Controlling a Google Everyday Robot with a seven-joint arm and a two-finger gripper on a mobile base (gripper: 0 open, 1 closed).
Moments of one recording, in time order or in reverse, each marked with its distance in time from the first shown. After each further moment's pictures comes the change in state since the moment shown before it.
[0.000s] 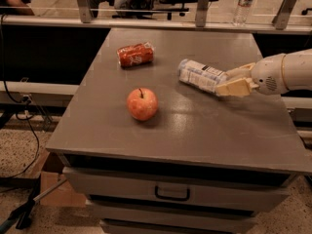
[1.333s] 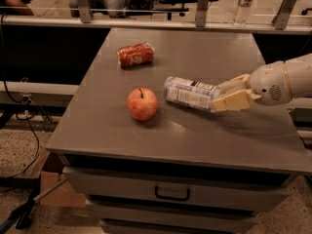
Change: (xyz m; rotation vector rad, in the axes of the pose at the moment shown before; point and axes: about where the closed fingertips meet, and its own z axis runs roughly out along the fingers) arm 0.001 0.073 -0.013 -0.224 0.018 0.016
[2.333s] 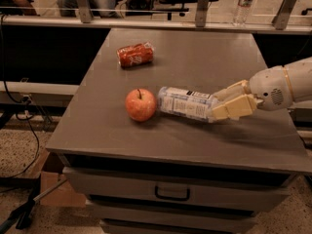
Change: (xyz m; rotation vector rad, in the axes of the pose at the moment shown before) arm 0.002 0.026 0.001 -0.101 -0.006 0.046
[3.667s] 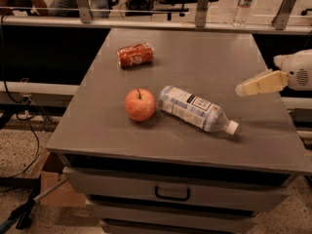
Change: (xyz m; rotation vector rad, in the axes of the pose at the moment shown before) arm -0.003 -0.113 -0.083 0.477 -0.060 0.060
